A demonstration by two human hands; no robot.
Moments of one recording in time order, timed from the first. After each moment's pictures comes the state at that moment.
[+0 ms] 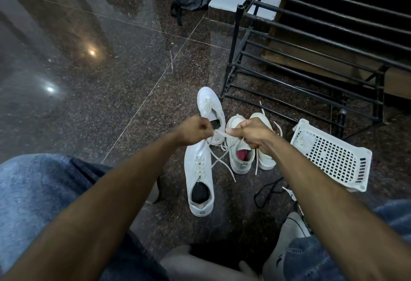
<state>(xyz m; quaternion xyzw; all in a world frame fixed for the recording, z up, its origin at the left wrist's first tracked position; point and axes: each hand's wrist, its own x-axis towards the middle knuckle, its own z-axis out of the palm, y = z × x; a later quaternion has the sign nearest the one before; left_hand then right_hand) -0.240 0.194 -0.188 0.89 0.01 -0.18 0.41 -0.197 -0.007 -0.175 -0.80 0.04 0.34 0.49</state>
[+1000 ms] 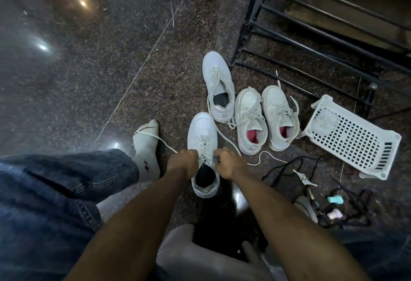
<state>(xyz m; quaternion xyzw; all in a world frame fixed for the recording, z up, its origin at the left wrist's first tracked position) -0.321 0.188 -0.330 0.92 0.12 -0.35 0.15 -0.276 0.036 -0.317 -0.91 -0.16 0.37 0.13</state>
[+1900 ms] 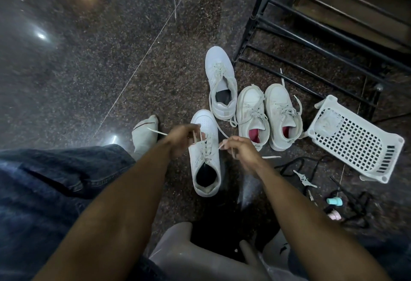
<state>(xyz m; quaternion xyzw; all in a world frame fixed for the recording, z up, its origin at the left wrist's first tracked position) -0.273 0.216 -0.313 0.48 0.39 -0.23 0.75 -0.248 0.013 -0.304 -0.68 0.08 0.42 0.60</state>
